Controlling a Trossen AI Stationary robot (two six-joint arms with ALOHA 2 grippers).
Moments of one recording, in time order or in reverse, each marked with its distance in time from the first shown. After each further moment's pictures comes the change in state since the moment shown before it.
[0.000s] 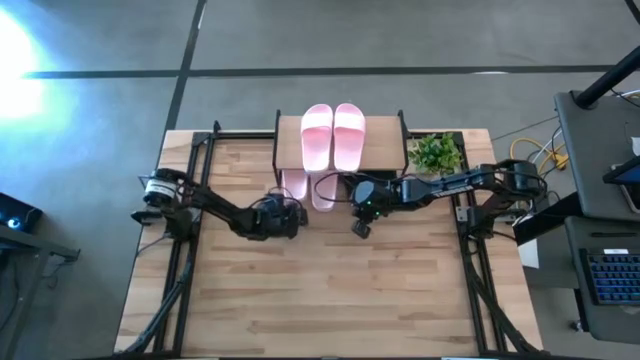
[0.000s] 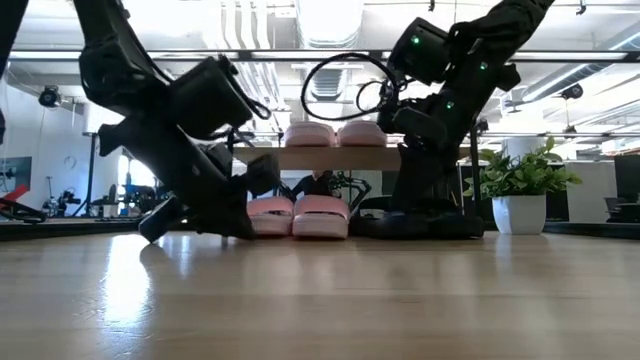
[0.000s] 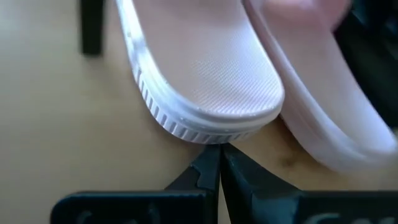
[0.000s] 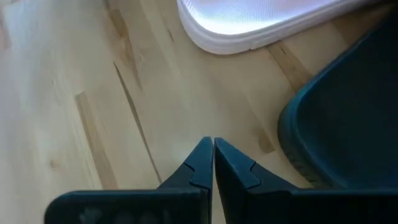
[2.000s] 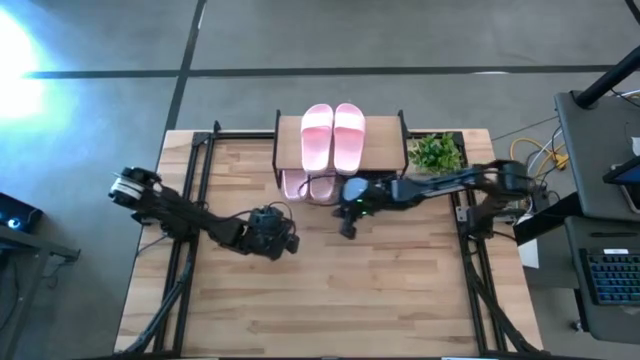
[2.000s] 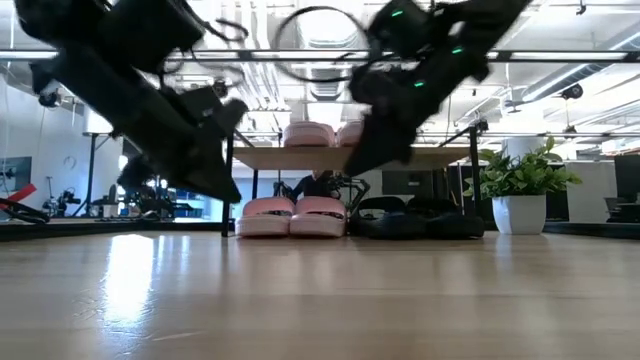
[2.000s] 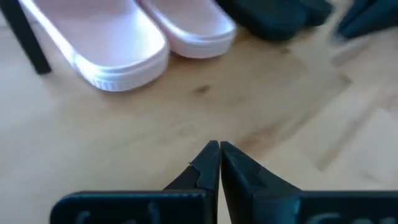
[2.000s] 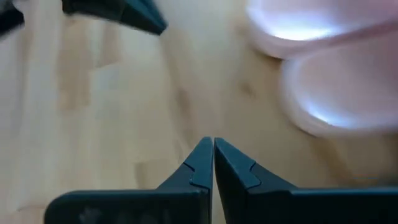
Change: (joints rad) left arm -0.223 -0.257 -0.005 -0.234 0.023 0.241; right arm 0.020 0.093 0.144 0.136 -0.075 -0.124
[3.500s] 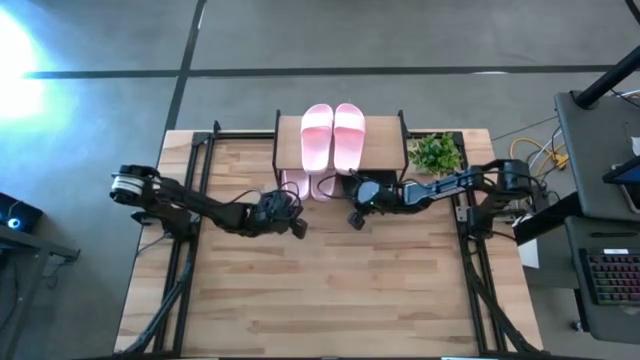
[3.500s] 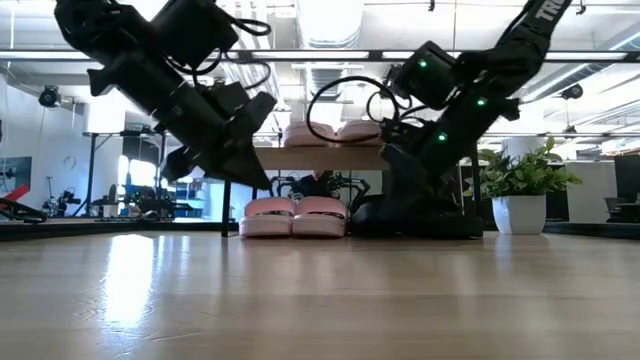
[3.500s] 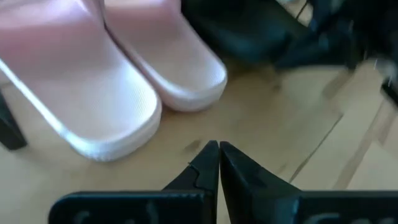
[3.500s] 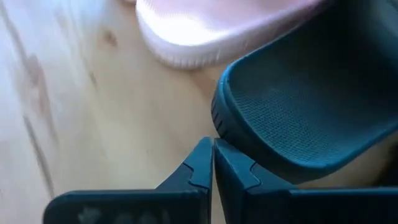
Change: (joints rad) left arm 0.189 -0.010 0.019 0.164 0.140 0.266; right arm -0.055 -0.029 -0.274 0.185 0.286 0.125
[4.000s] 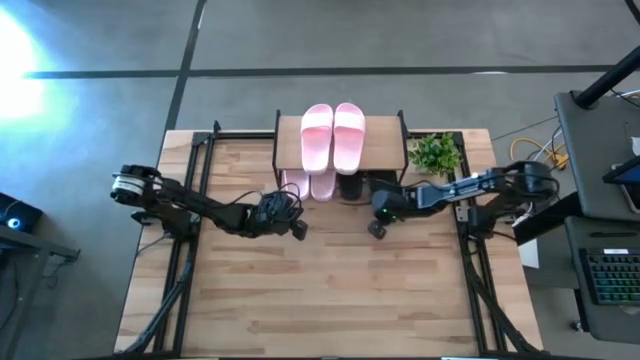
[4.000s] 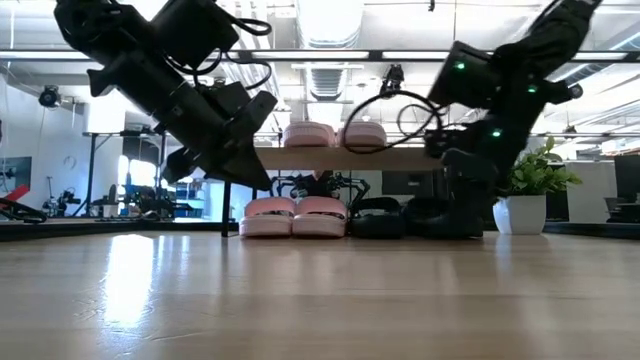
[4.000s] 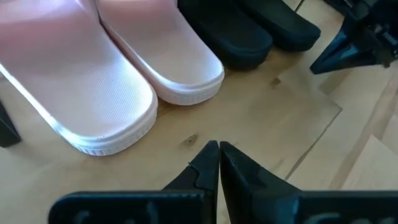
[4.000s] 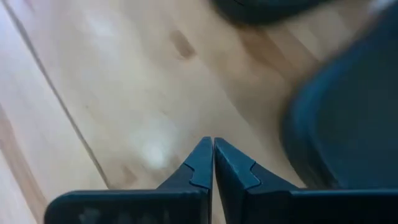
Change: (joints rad) left arm -0.008 0.012 0.002 -0.001 0.009 -0.003; right arm 0.044 -0.154 -0.084 -0.317 -0.076 0.110
